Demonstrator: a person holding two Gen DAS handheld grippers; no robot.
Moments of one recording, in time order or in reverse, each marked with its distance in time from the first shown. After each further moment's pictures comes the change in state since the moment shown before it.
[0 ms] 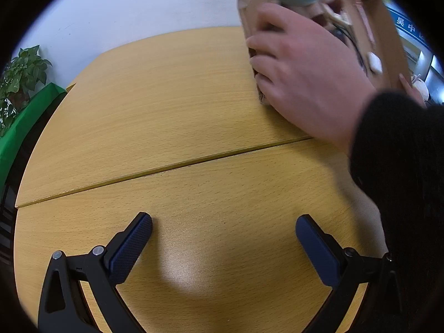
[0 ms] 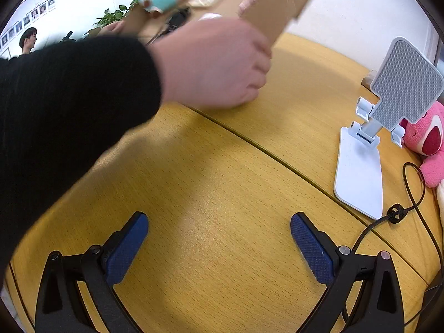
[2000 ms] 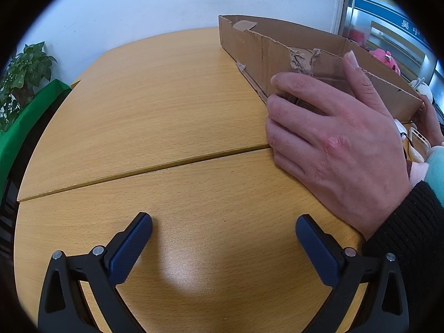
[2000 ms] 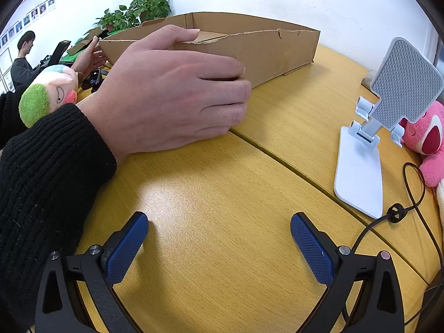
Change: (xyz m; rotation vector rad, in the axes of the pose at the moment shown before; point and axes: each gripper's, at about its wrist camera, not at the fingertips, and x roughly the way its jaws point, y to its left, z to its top) left arm 0.004 0.012 0.012 -0.023 -0.001 0.019; right arm 0.004 0.004 0.001 0.004 0.001 -0.005
